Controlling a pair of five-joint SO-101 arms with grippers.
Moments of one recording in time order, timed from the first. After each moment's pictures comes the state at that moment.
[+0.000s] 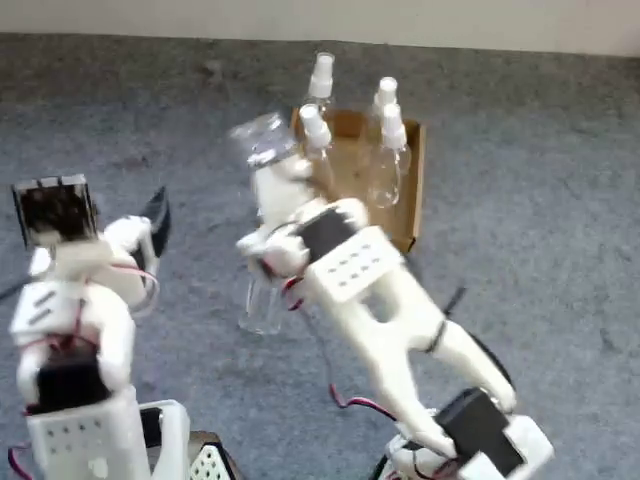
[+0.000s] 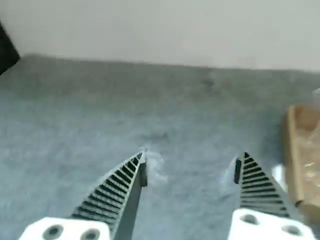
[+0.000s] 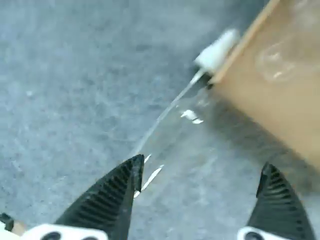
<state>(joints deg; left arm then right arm) -18.6 -67.6 48.9 53.3 -0.4 -44.2 -8.8 11.7 66.9 -8.9</state>
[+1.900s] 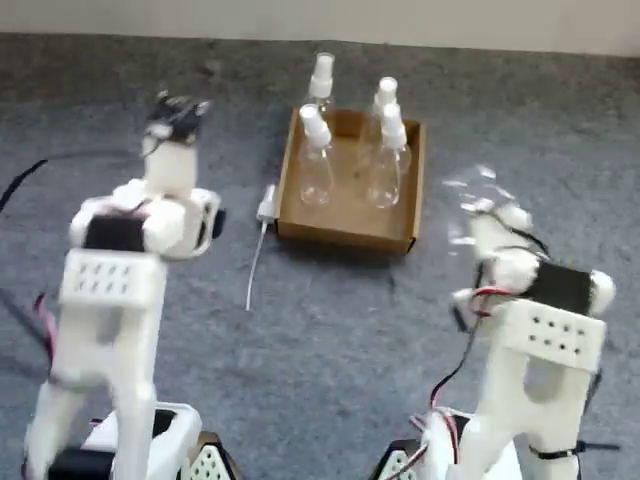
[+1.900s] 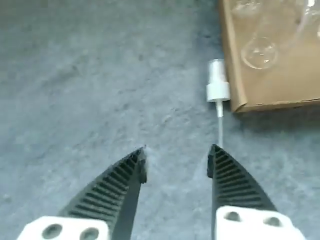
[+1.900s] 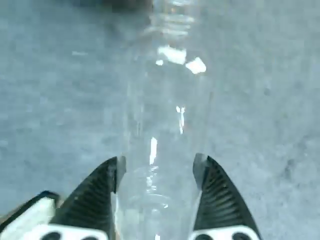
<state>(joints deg) -1.3 -27.0 24.9 66.0 -7.0 16.4 -42.5 33.5 87.4 42.1</state>
